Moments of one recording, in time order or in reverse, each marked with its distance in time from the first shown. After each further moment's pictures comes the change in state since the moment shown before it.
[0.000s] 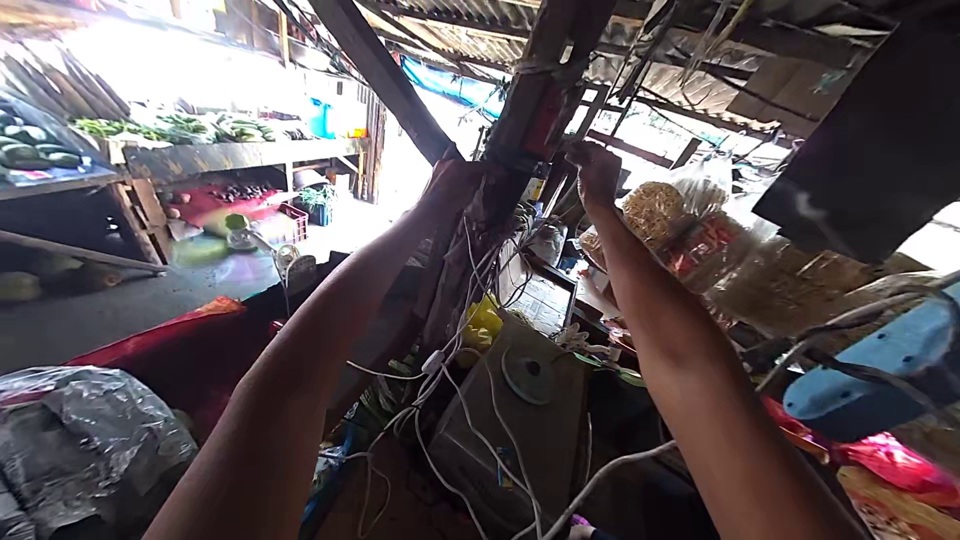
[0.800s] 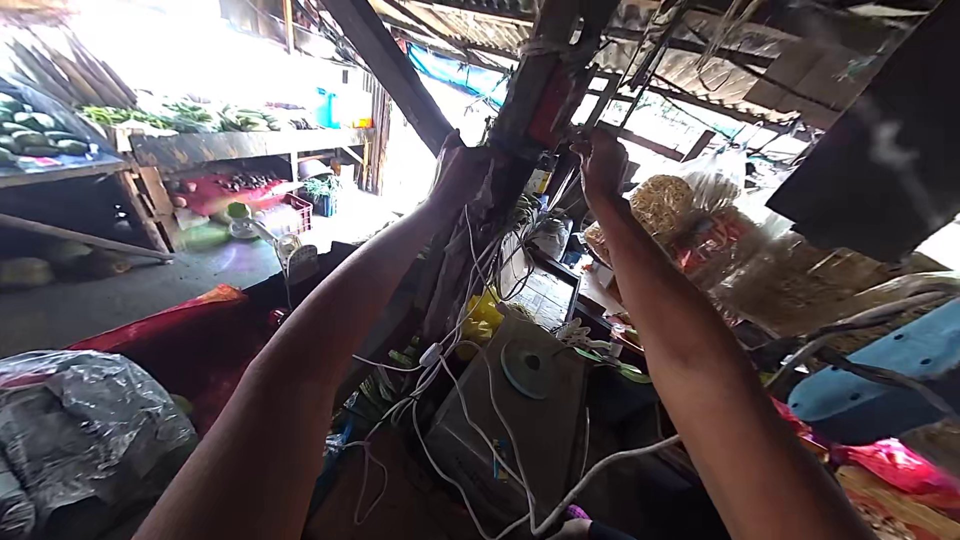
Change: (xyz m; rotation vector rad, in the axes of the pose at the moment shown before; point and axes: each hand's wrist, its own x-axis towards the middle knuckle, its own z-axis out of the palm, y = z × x) left_hand 0.005 0.003 0.017 0.063 0.156 0.015; right_hand 0.002 -0.004 0.000 -0.278 -0.063 -0.029
